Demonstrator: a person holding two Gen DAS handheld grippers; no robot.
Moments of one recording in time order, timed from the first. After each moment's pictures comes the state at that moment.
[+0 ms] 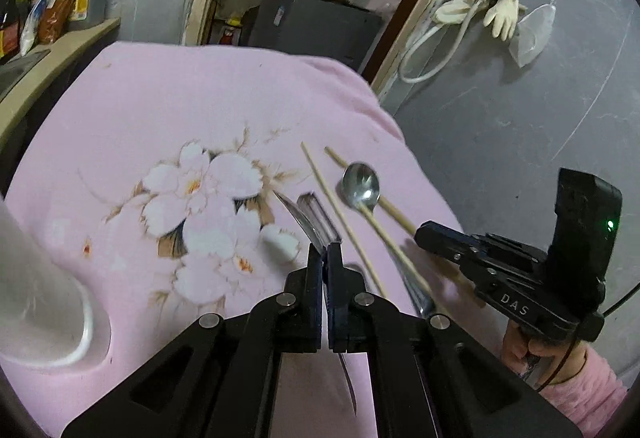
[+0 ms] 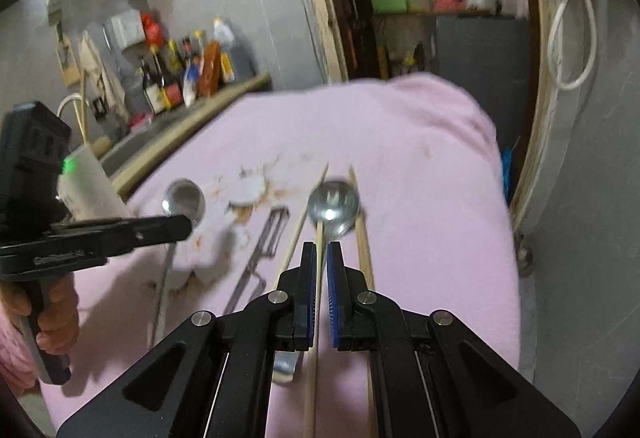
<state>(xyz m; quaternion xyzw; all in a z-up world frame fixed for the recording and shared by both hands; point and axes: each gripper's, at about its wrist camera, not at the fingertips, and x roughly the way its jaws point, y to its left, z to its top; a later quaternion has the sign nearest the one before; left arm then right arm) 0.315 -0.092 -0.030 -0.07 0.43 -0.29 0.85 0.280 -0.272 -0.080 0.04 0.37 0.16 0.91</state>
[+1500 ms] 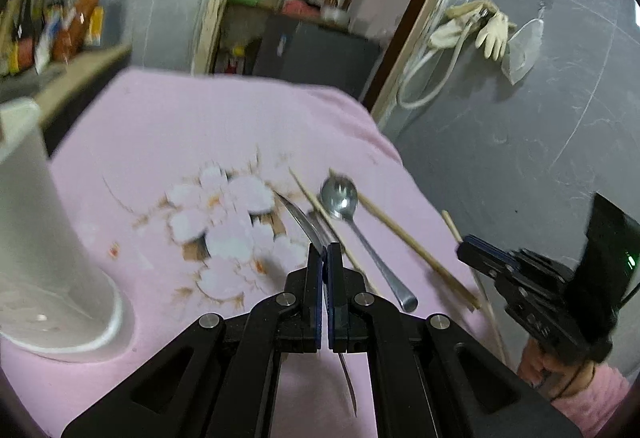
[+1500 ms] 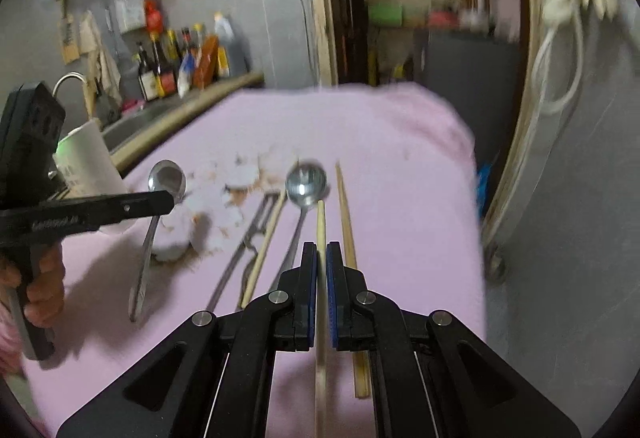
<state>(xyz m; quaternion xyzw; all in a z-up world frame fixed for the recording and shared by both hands) 0.286 -0.072 -0.013 -0.07 0.36 -0.29 0.89 0.219 -0.264 -0.060 -0.02 0.28 0.12 0.95</state>
